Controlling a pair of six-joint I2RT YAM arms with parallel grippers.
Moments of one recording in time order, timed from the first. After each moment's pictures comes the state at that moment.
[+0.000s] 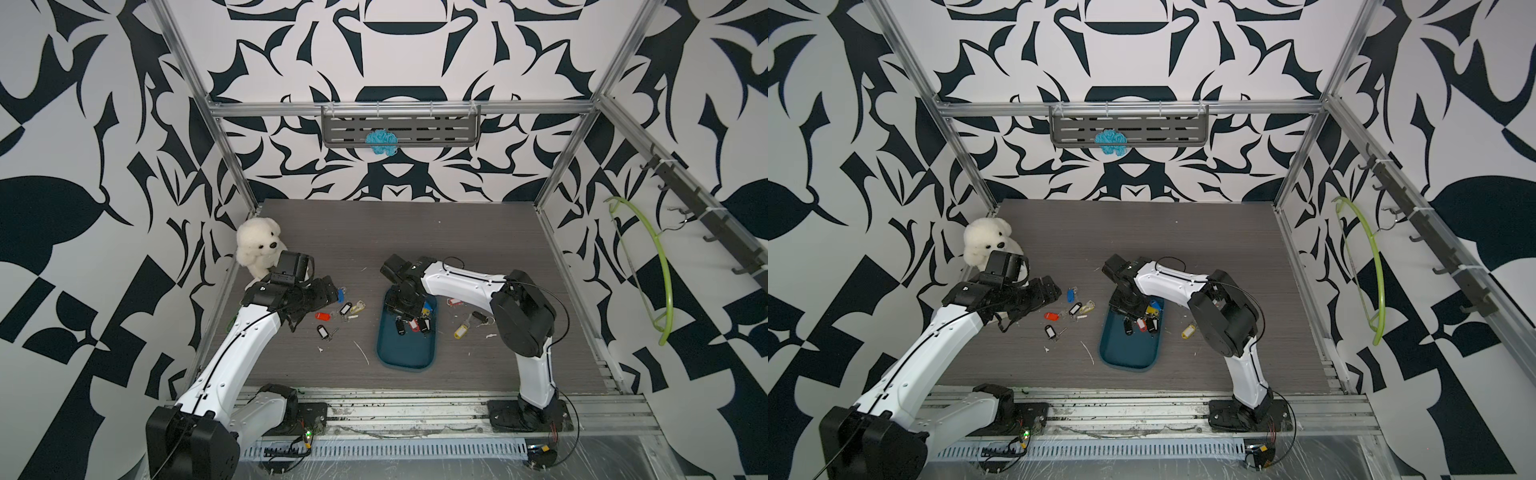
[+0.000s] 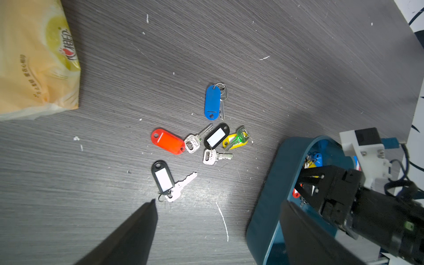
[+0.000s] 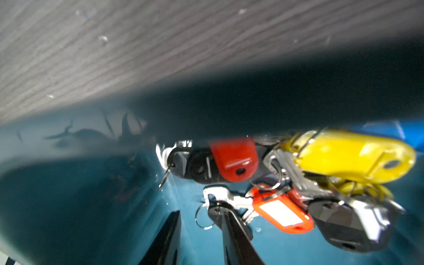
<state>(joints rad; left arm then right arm) -0.25 1.08 0.90 -0.86 0.16 -0.60 0.84 2.01 1.47 -0.83 -0.14 1.22</state>
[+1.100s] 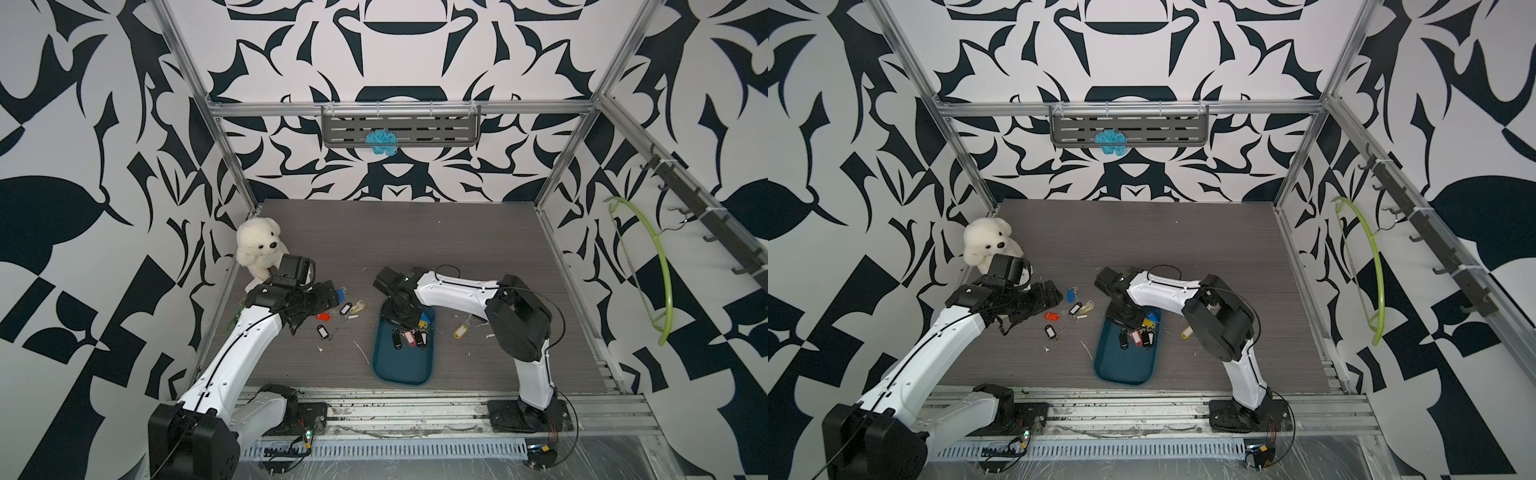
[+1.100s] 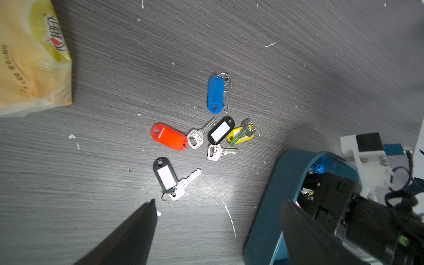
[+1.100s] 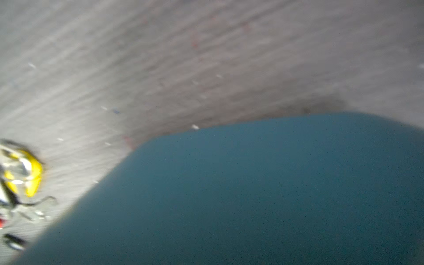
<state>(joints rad) -0.25 1.08 0.86 -0.84 0.17 -0.57 0.92 1.99 1.41 -0.84 -0.05 1.28</state>
